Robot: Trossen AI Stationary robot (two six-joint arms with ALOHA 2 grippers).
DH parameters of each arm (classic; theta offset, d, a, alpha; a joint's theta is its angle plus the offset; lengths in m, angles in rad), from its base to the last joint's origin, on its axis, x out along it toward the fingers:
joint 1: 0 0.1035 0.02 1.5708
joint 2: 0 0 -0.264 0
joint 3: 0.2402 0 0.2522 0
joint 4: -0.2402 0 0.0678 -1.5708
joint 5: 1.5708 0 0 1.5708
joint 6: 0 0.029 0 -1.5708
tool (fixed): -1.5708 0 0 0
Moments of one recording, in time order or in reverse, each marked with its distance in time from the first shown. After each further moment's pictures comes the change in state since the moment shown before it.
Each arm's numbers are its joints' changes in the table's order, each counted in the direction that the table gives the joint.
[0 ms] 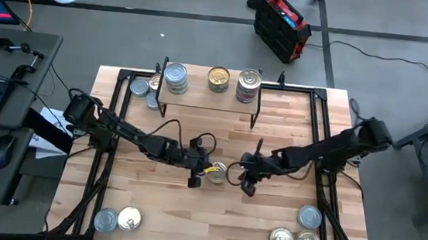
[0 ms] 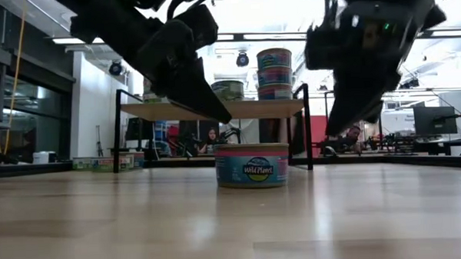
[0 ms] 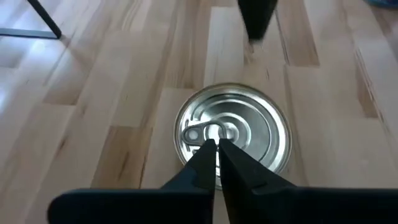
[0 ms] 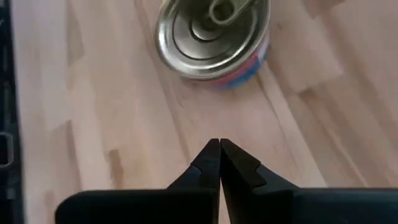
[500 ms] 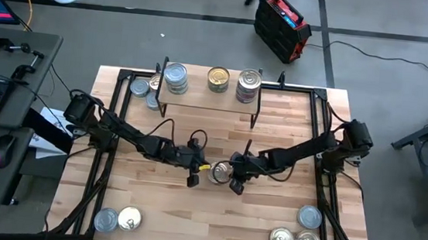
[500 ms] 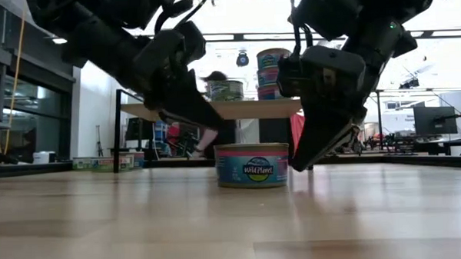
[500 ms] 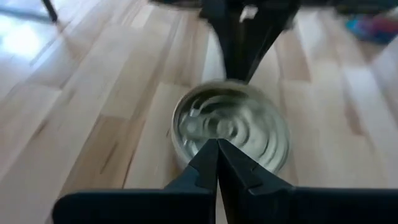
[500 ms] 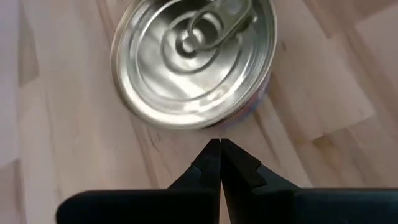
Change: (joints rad) left arm 0.016 -0.004 -0.143 0.258 -0.038 -0.099; right arm -0.042 -0.206 0.073 0.115 -0.018 -0.044
